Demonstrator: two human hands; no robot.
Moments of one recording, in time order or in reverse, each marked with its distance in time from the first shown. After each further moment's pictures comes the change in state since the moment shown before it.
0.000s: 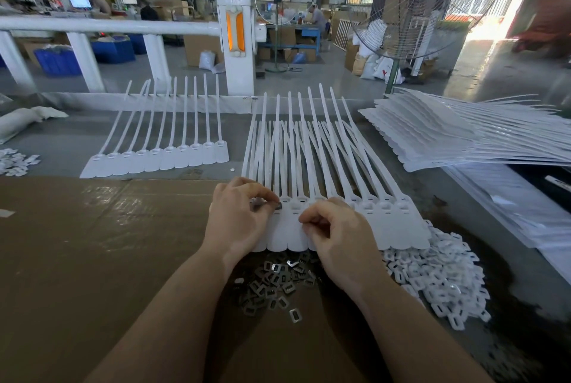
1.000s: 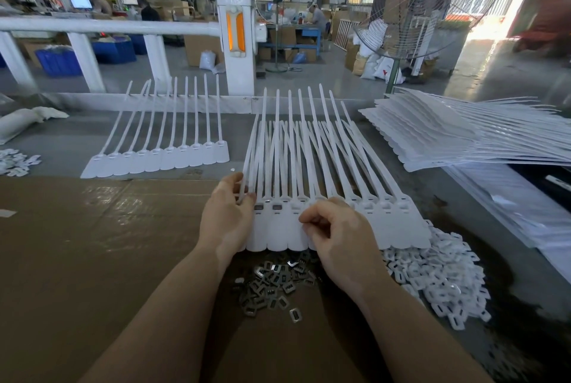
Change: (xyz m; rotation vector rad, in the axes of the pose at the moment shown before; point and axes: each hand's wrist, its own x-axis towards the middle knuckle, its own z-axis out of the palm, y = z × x) left_hand 0.006 -0.015 0.005 -0.234 0.074 -0.241; right_hand -0.001 -0.002 -0.002 -0.001 -0.008 -0.008
